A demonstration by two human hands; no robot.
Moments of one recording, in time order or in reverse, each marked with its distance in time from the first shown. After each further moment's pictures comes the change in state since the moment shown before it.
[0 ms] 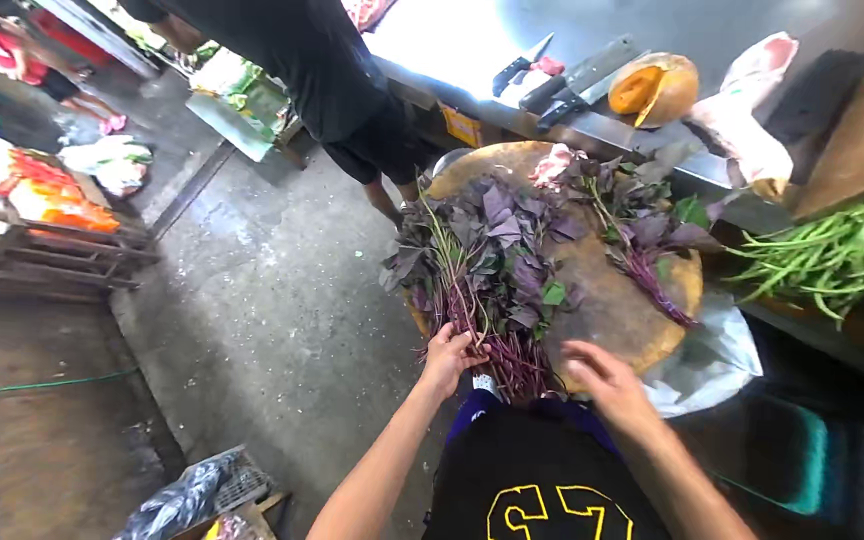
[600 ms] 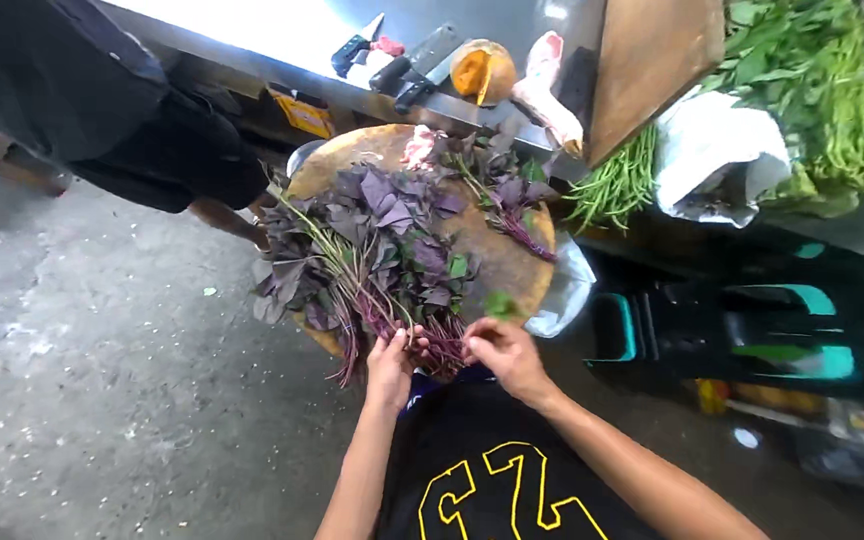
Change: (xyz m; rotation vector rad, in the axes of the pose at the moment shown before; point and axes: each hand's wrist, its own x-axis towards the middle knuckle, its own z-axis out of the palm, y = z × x) left_hand 0.003 -0.022 0.009 -0.085 -0.155 -0.065; right_hand -0.019 -0.049 0.071 0.358 0.361 -0.181
